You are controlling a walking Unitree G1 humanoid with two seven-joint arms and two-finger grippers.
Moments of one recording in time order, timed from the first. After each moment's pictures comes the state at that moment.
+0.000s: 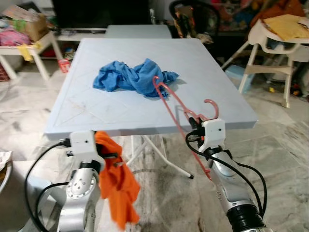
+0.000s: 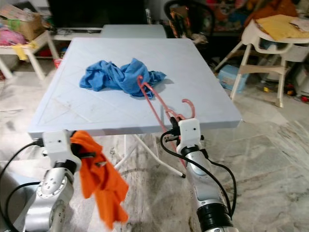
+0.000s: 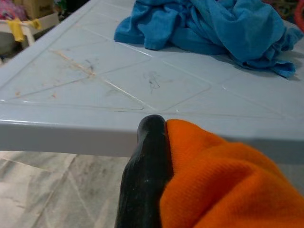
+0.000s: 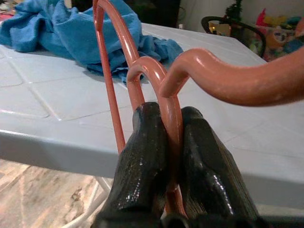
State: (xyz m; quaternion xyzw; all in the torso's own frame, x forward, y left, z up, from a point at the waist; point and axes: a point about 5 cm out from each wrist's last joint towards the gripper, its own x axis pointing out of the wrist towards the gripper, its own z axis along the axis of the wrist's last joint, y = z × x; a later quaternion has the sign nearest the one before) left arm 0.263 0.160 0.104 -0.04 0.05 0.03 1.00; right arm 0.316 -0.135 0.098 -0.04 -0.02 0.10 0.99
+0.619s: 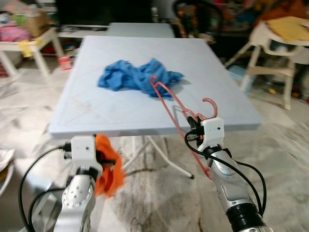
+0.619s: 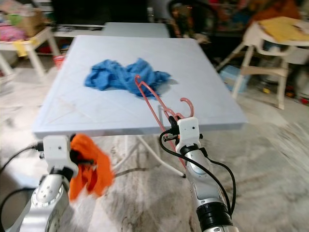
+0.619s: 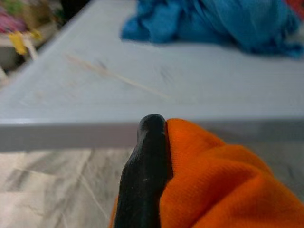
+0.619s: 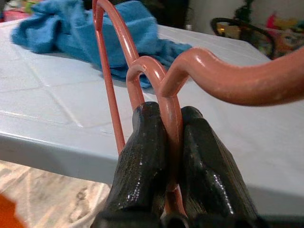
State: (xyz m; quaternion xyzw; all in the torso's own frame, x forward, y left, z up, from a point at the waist) left arm 0.247 0.167 0.091 0.01 0.05 0.02 1.00; right arm 0.317 -0.133 0.100 -0.04 -0.02 0.11 0.99
